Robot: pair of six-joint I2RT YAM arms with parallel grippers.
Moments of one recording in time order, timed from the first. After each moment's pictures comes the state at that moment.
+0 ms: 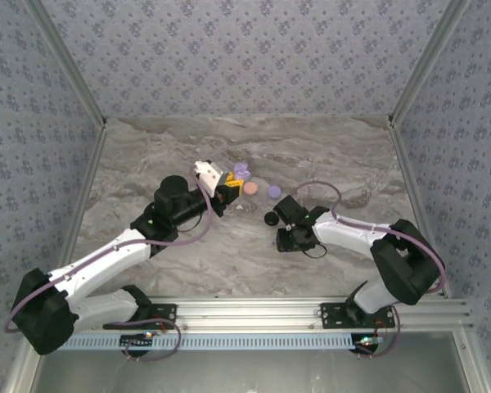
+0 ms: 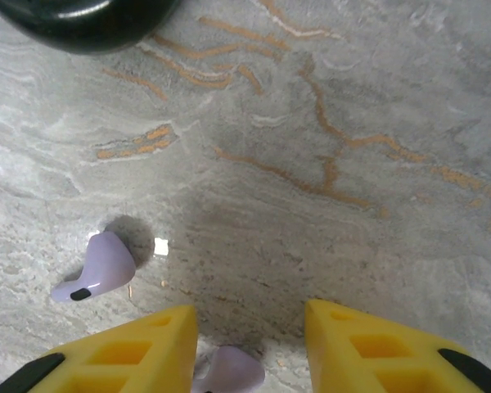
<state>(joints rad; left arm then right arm) -0.74 1.10 0.73 0.27 0.19 -0.05 0.72 1.49 0.75 -0.58 0.01 0.59</state>
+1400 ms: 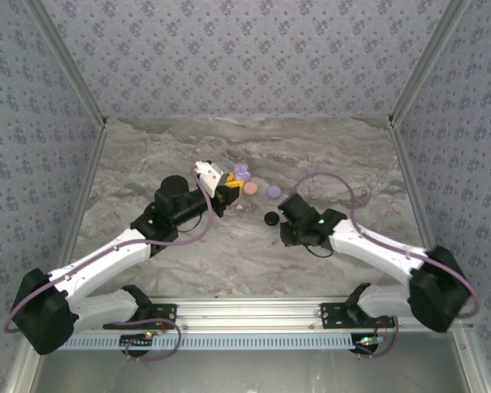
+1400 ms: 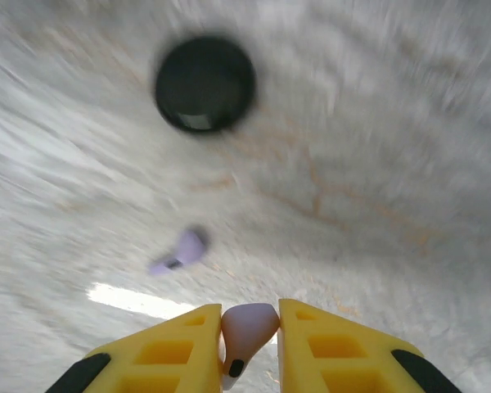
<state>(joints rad) -0.74 1.10 0.73 0.27 0.21 -0.06 0.76 1.21 0.79 -0.63 0.14 0.55</state>
